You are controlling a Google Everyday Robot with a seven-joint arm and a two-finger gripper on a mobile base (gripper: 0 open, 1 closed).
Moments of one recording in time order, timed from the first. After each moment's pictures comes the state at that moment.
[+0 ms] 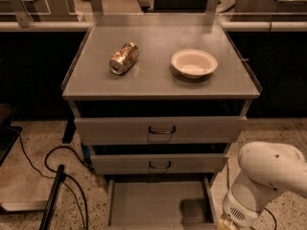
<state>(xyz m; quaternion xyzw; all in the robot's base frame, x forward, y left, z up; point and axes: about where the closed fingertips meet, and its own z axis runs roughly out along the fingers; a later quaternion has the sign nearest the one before) 0.293 -0.196 0.596 0.41 -0.90 -0.16 0.07</state>
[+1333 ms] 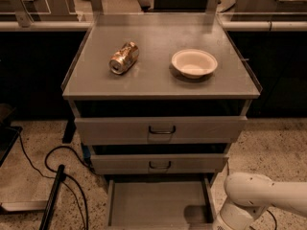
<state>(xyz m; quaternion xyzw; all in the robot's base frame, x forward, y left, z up) 0.259 -0.191 0.461 0.30 -0.92 -0.20 0.15</state>
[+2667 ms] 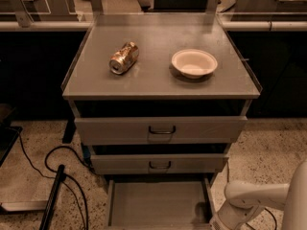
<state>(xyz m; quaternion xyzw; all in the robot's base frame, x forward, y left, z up) 0.293 -0.201 0.336 0.15 -0.94 -0.24 0.17</state>
